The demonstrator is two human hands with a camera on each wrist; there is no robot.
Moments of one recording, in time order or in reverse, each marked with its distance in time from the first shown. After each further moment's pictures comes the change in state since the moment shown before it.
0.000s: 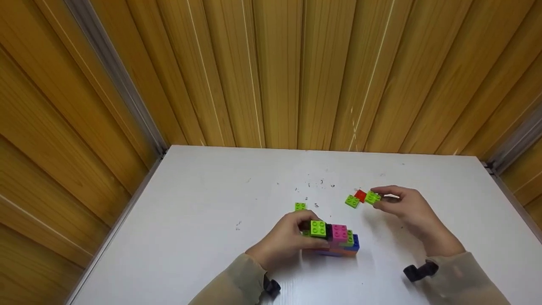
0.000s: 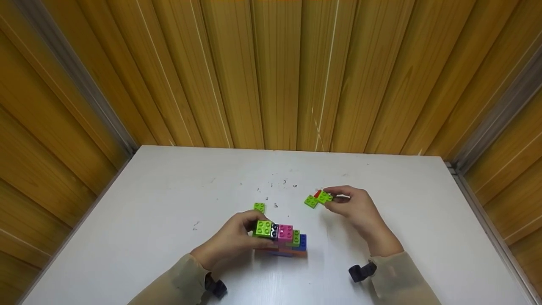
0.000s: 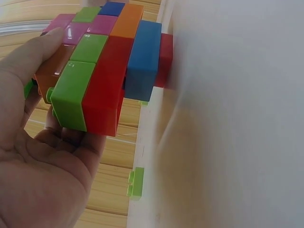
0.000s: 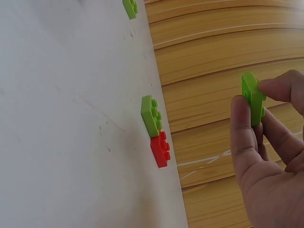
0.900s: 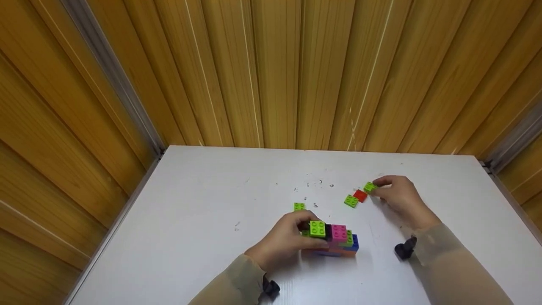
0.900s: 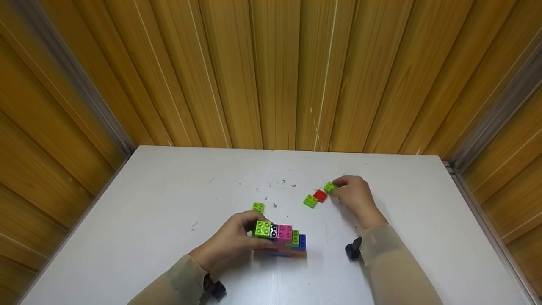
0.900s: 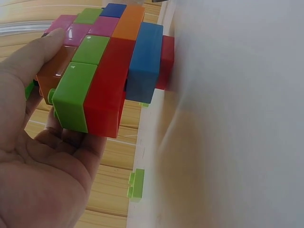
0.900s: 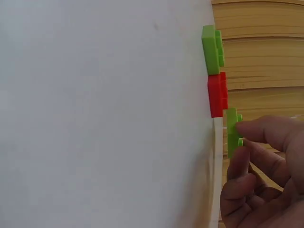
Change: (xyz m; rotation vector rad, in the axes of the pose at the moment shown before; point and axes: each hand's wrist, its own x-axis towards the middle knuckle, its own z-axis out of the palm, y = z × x) left_hand -0.001 -0.001 -0.001 0.022 0.006 -0.008; right_hand 0.058 0.015 -0.006 -0.135 -0.001 0.245
